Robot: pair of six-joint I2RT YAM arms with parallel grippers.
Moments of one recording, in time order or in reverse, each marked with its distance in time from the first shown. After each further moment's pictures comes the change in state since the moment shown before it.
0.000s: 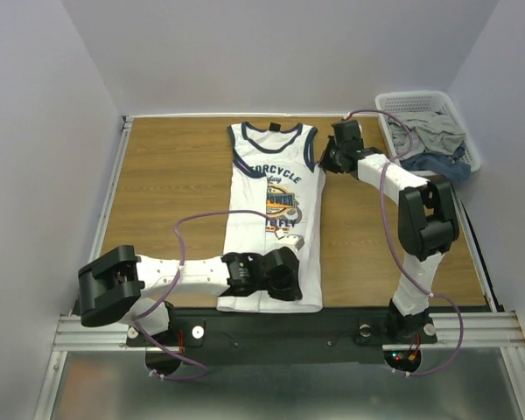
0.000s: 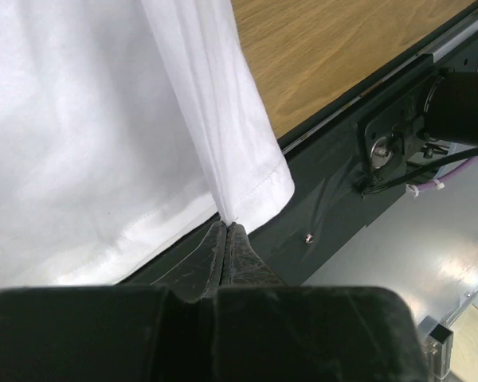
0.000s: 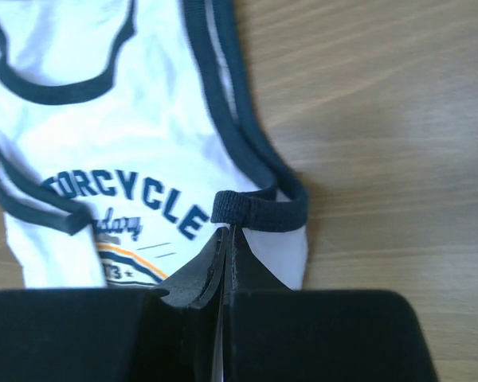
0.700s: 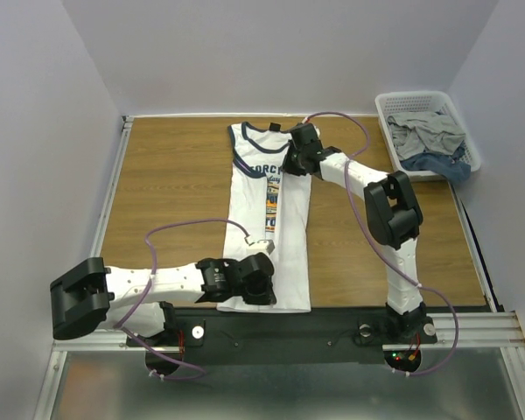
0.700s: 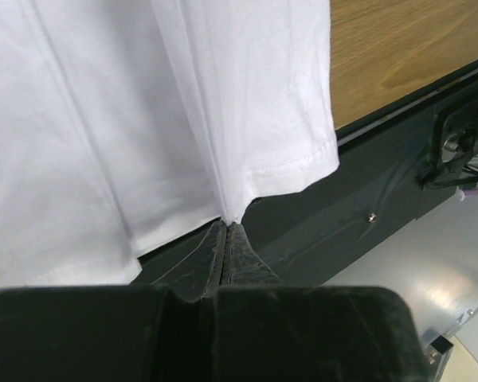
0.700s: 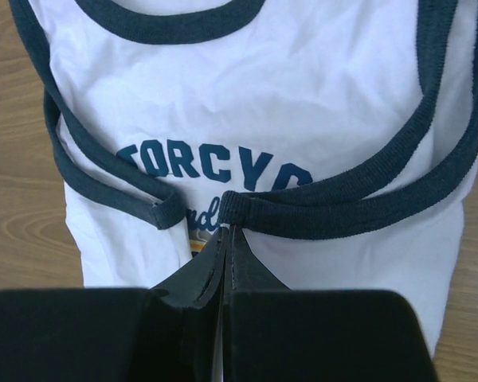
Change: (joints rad) left arm 0.039 -0.211 -0.189 -0.114 -0.031 -0.101; right arm 0.198 0.232 0.250 -0.024 0.001 0.096
